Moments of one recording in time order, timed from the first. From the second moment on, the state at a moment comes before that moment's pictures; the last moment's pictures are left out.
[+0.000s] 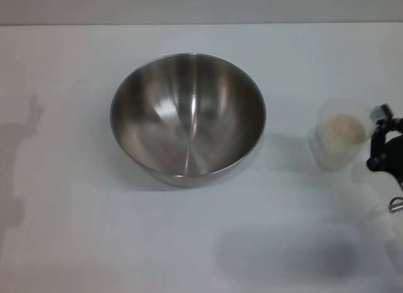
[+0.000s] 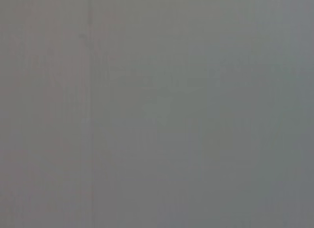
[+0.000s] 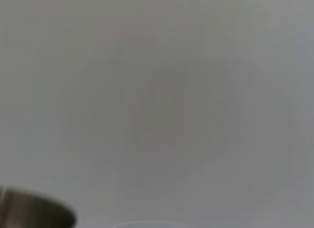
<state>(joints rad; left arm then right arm) -0.20 -2.07 -1.23 -0.36 2.58 1.38 0.03 0.19 2.09 0.29 0.23 -1.98 -1.50 -0.12</state>
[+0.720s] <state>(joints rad) -0.14 -2.08 -1.11 -0.31 2.57 1.38 0.03 0.48 2.08 0.34 0.20 -1.98 -1.63 -0.34</state>
